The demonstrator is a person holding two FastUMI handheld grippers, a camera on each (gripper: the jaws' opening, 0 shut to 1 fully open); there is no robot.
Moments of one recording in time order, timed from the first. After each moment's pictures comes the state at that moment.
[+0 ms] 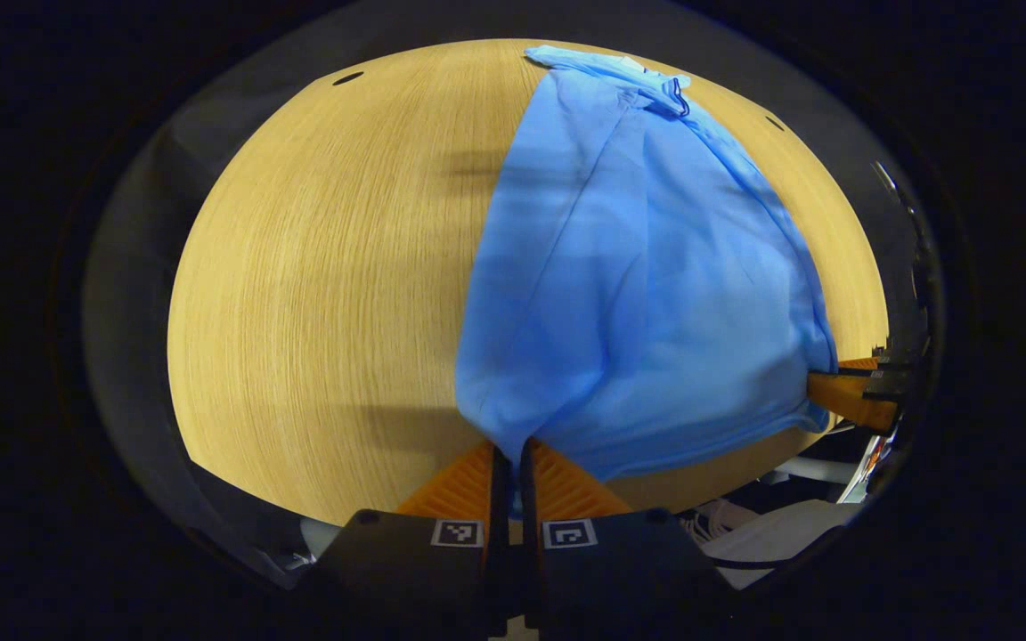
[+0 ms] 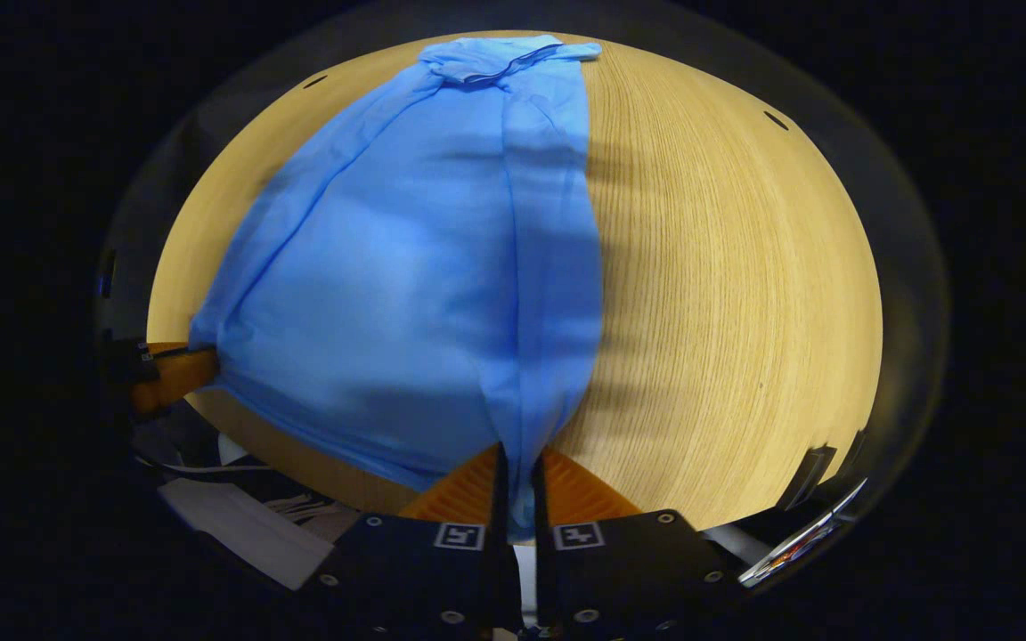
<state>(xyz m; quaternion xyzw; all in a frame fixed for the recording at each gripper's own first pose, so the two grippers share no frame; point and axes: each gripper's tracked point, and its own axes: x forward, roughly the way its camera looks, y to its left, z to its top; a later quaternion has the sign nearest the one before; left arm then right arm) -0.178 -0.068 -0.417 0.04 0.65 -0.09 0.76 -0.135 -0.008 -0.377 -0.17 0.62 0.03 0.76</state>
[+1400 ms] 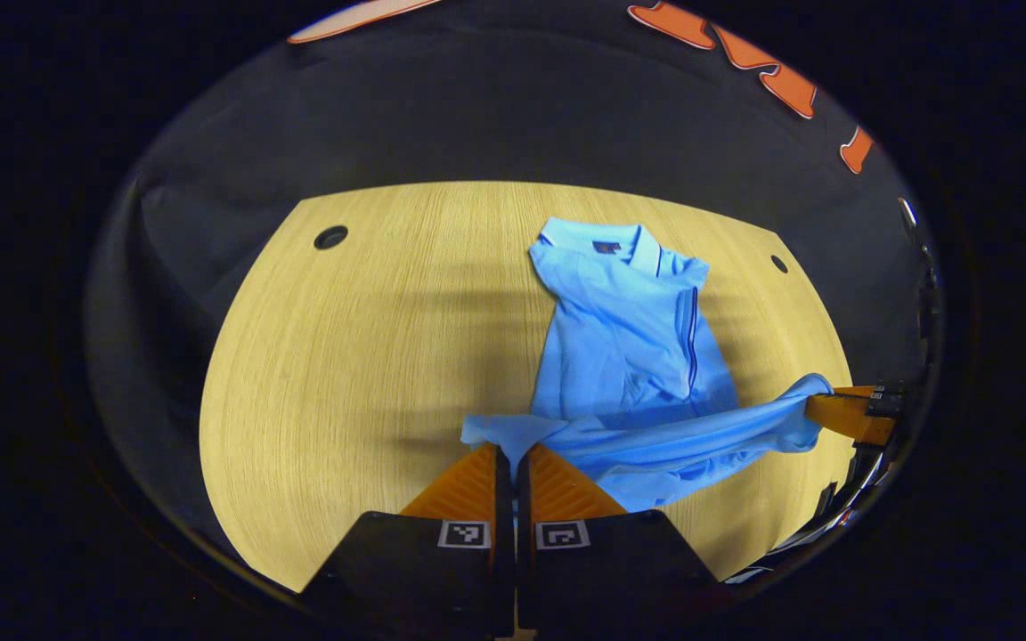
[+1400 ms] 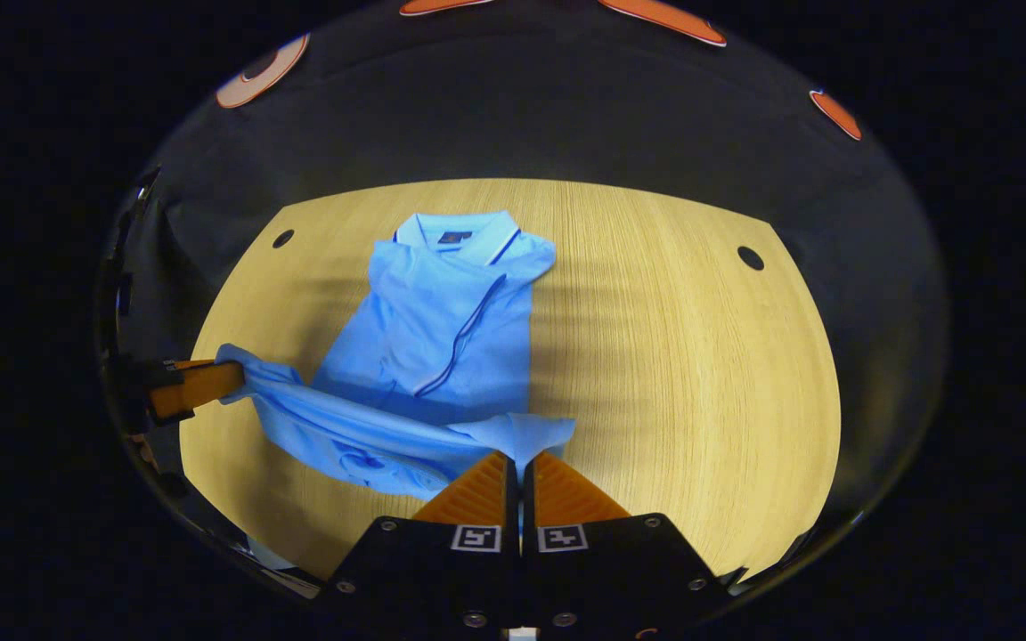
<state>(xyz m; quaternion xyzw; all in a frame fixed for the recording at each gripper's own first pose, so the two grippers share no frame) 0.098 -0.099 -0.311 0.00 0.48 -0.09 0.87 0.105 0.034 -0.238 -0.14 0.44 0.03 0.88</state>
